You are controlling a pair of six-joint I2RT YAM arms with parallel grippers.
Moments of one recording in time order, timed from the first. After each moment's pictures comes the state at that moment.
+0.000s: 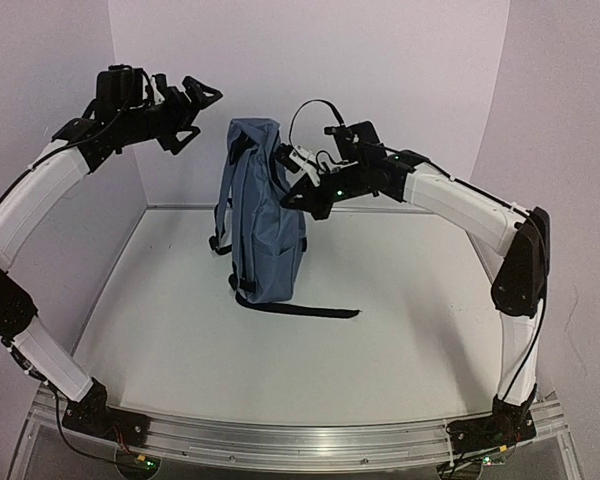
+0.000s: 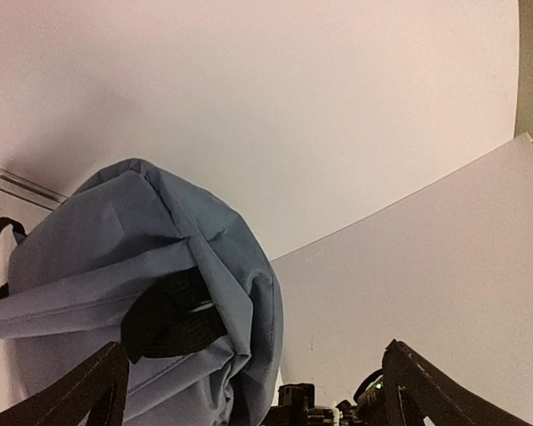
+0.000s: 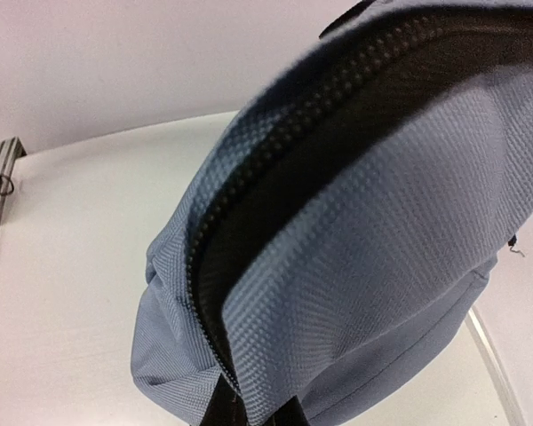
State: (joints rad) left arm -0.44 1.55 1.80 -0.41 0.21 -0.92; right arm 0.72 2.05 2.04 -0.55 -0.43 -0.43
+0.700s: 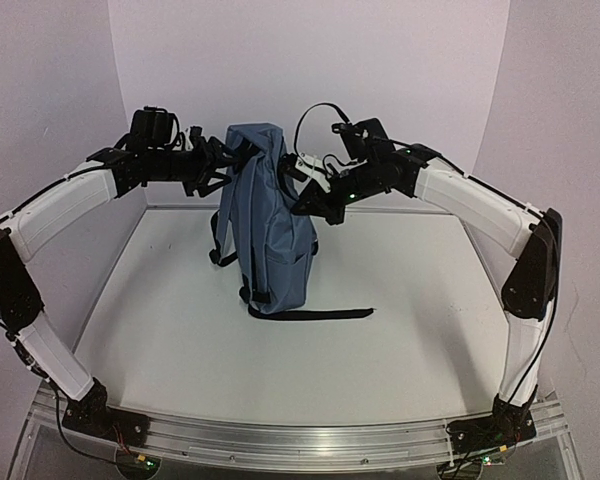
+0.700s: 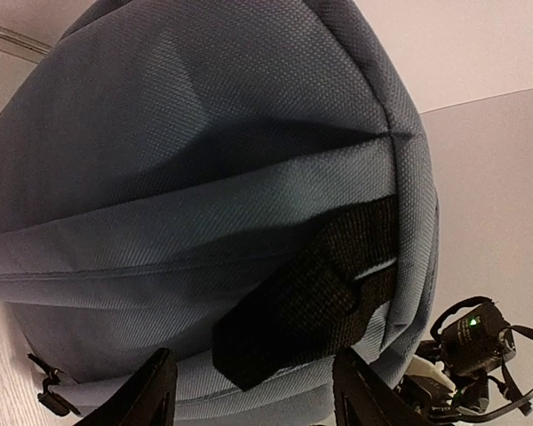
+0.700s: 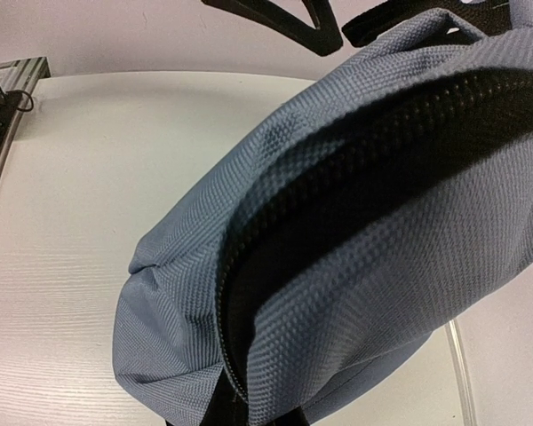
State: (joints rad) left arm -0.44 1.59 1.57 -0.37 0.46 -0.96; right arm 0.72 1.99 2.02 -0.70 -0.43 -0.63
